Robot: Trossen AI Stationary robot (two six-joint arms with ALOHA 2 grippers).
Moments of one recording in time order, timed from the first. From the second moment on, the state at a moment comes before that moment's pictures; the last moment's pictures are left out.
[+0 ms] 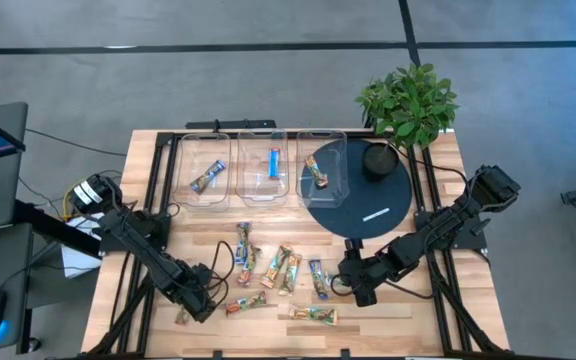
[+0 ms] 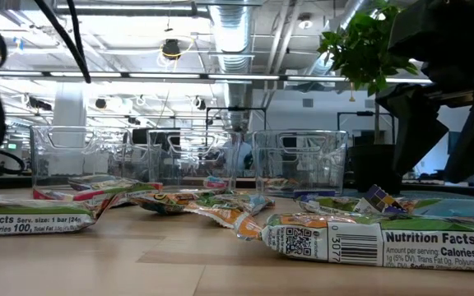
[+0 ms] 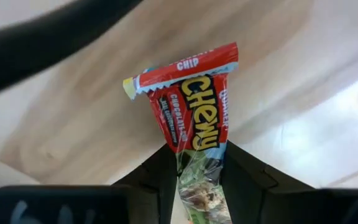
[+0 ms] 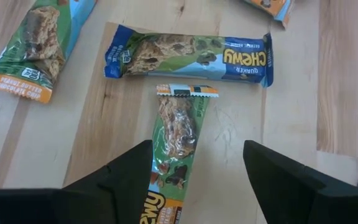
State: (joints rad) left arm -0.77 1.60 0.78 -0.65 0.16 -1.65; right arm 0.59 1.56 0.76 -0.28 0.26 0.28
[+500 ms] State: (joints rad) left arm -0.69 1.60 0.78 -0.69 -0.05 -1.47; right arm 0.59 1.56 0.76 -0.28 0.26 0.28
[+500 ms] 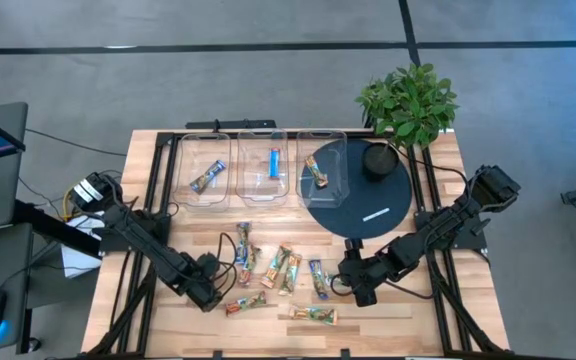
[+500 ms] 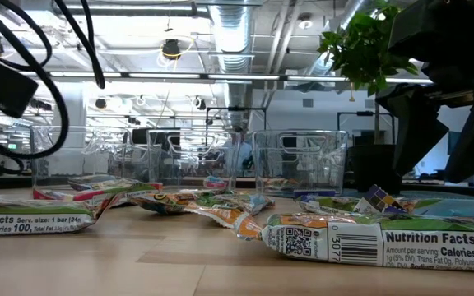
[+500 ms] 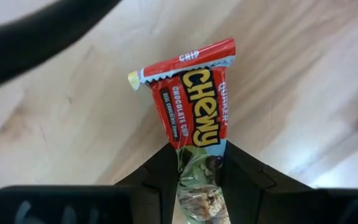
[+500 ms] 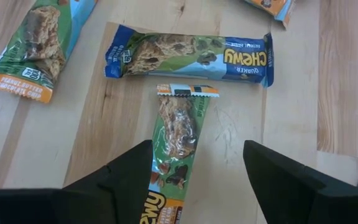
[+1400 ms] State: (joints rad) left arm -0.63 1.61 1.12 -1.28 -0.78 -1.33; right arm 0.59 1.56 0.76 -0.27 0.27 0.25
